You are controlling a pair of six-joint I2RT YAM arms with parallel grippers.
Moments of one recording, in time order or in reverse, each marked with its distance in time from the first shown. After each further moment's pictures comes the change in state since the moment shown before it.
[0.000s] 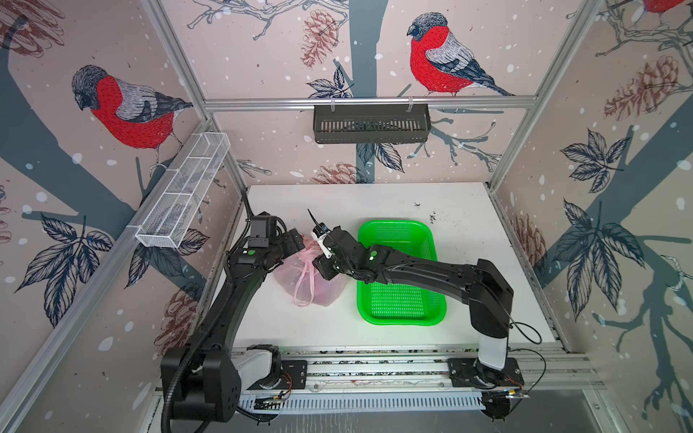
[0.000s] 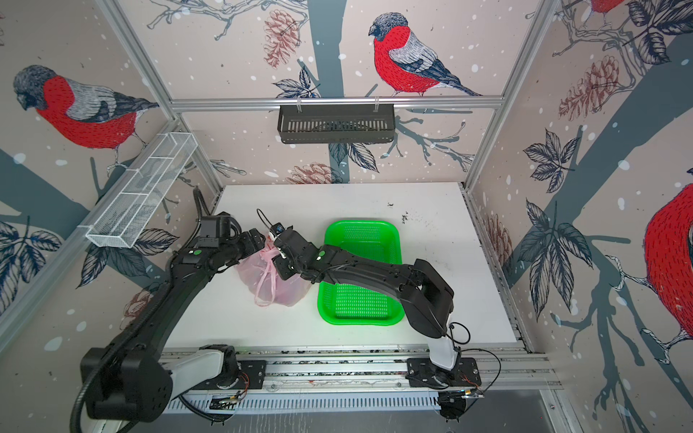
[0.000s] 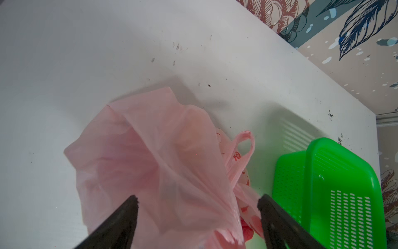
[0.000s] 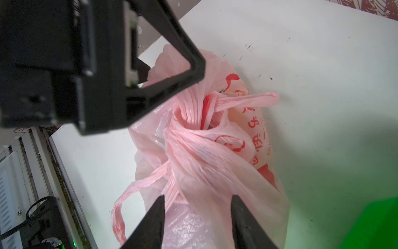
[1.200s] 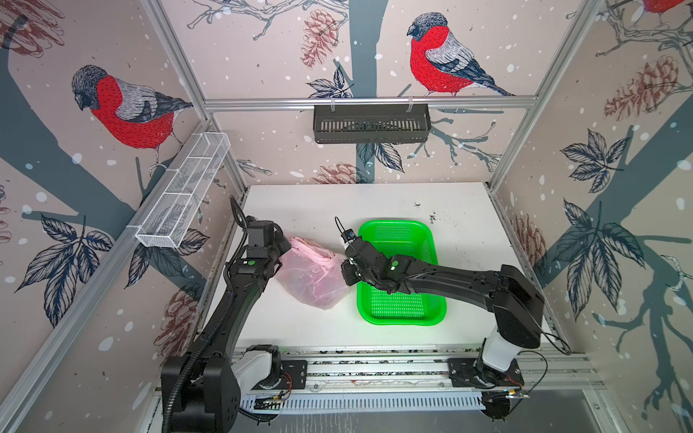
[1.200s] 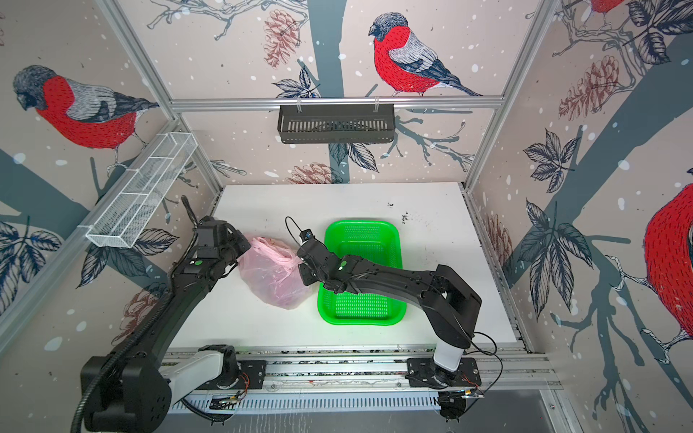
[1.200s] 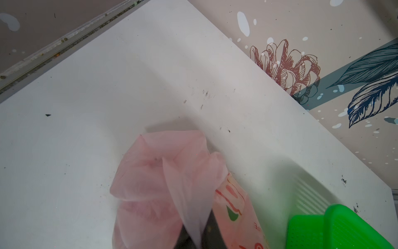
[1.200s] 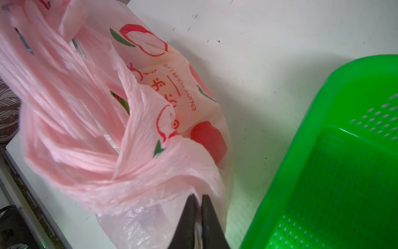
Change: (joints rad) left arm 0.019 -0.095 -0.132 0.201 -0.212 -0.151; right arm -0.035 -0.213 -0.339 0.064 0.109 0.139
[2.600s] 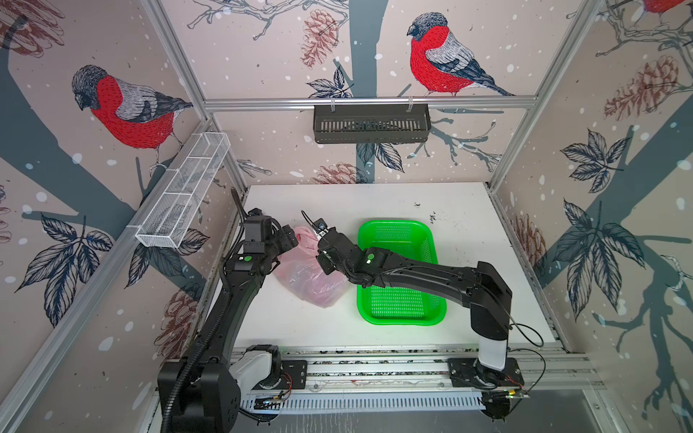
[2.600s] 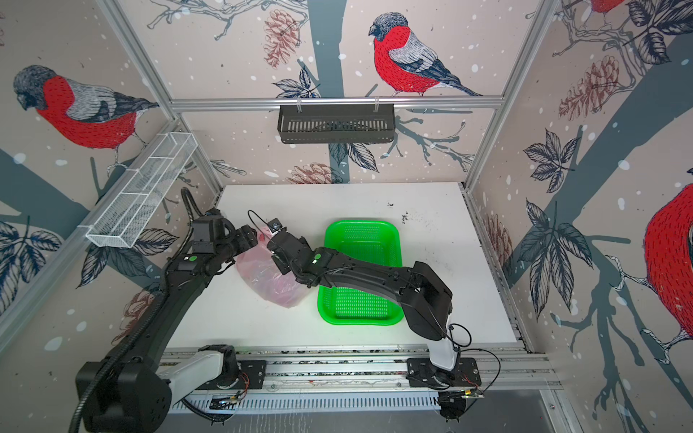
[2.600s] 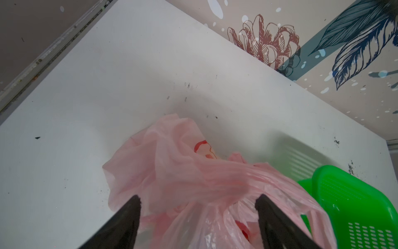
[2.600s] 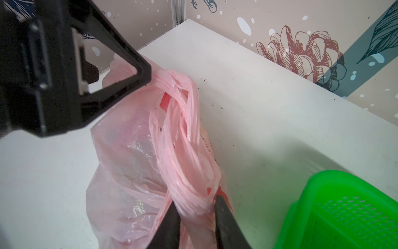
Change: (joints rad) left arm 0.002 0.014 0.100 -0.122 0.114 0.211; right arm 0.071 0.190 0.351 -0.040 0.196 -0.233
